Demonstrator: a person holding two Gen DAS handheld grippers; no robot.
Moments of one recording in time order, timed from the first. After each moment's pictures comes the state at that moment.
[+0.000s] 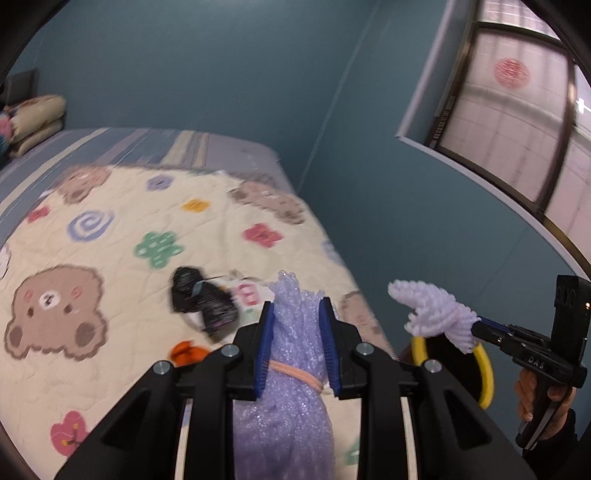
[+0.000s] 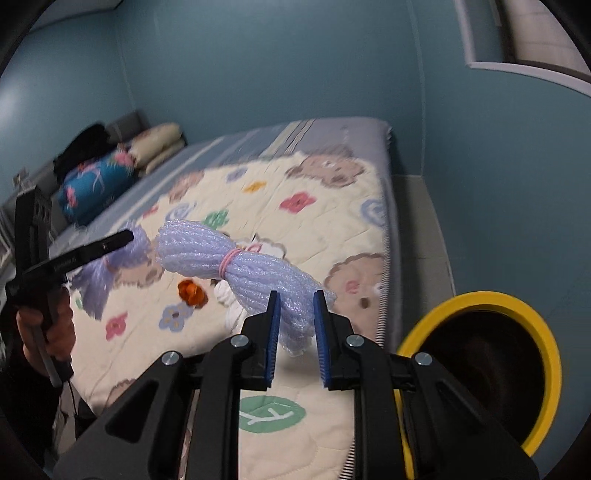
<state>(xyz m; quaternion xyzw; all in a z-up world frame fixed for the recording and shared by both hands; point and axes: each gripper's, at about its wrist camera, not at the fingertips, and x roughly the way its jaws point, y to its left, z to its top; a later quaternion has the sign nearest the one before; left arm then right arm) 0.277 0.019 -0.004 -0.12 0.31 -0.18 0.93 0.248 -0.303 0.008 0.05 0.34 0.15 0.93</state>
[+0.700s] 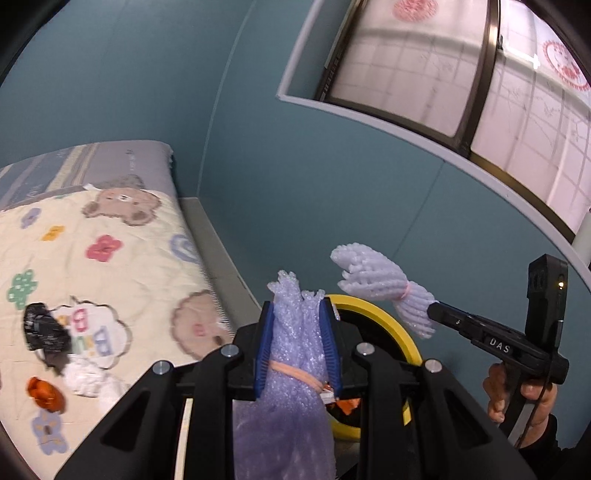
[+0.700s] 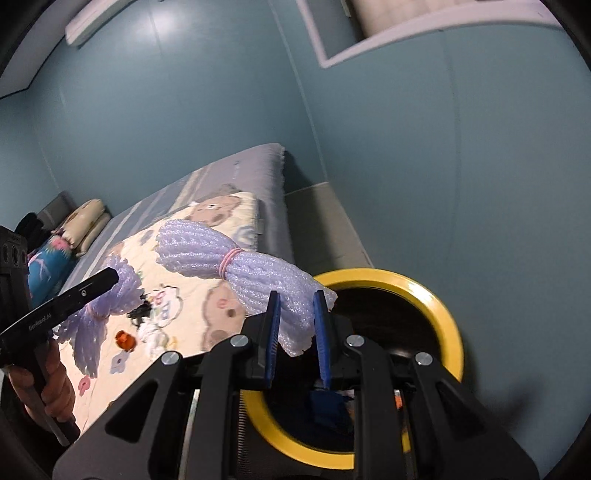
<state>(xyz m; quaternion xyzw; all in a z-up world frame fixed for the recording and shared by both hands) 0.280 -0.201 0.013 -0.05 0.32 -0.33 0.89 0.190 -0.482 0.003 0.16 0.31 -0.02 0.94</state>
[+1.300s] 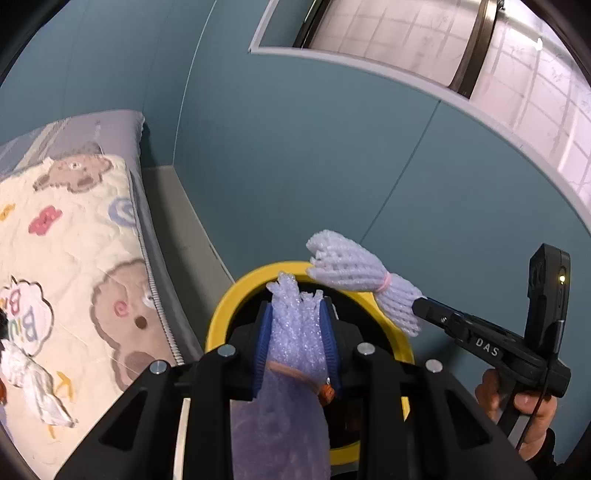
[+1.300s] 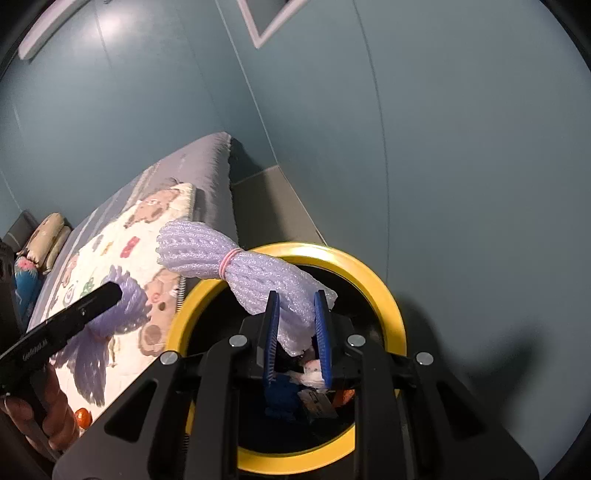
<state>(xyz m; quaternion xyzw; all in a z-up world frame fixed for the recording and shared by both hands) 0.296 -0.296 -0.045 -0.04 0.38 -0.36 0.85 0.184 -0.533 -0.055 0.19 0.35 -0.10 0.91</state>
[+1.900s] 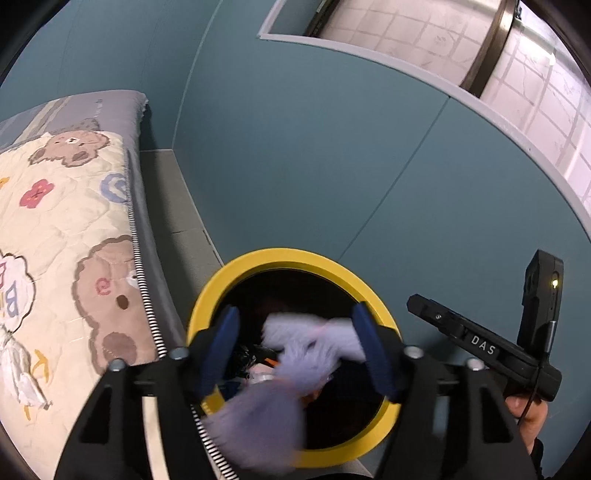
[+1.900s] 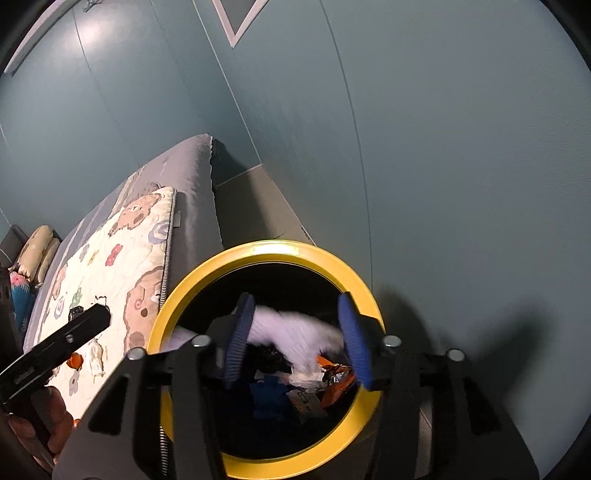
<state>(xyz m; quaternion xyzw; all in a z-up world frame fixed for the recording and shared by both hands) 0.296 -0.297 -0.055 -0.07 0.39 -0.35 0.85 0.195 -0.547 -0.066 0.21 0.35 -0.13 0.90</state>
